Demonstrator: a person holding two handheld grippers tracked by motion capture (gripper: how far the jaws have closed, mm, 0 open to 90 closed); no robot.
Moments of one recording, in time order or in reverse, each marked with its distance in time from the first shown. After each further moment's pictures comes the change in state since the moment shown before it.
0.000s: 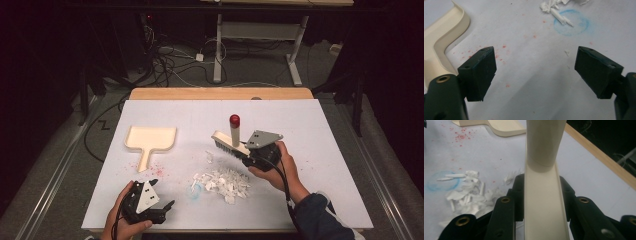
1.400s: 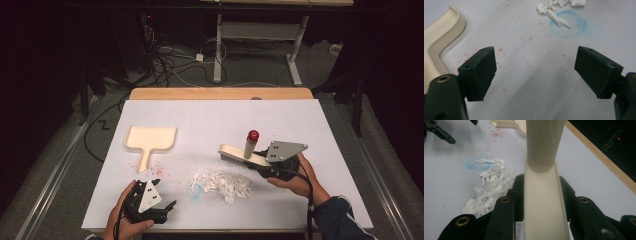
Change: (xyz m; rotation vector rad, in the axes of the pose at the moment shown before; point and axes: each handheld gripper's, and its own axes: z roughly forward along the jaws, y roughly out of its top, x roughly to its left) left arm -0.002 0.003 0.002 -0.003 -0.010 0.021; right arm -0.003 -0.030 -0.047 -0.092 0.146 -0.113
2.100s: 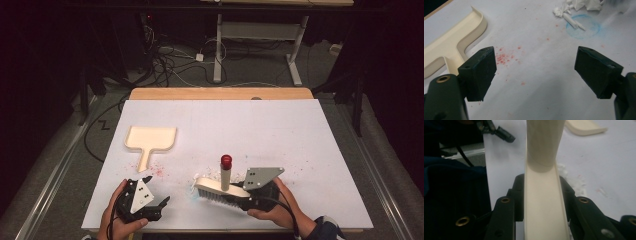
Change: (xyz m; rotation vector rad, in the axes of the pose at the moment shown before) left arm 0.008 -0.005 -0.013 -0.025 0.076 -0.027; right arm 0.080 0.018 0.027 0.048 0.217 0.119
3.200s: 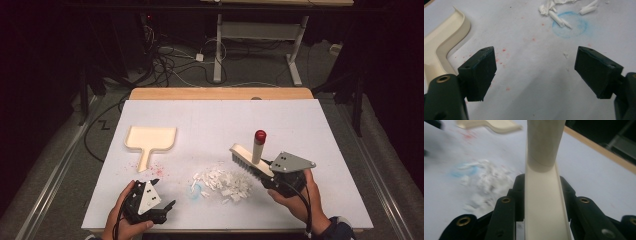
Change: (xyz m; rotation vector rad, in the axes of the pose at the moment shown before) left arm -0.010 0.005 0.009 0.020 -0.052 0.038; right arm -0.033 -0.019 -0.049 -0.018 -0.479 0.151
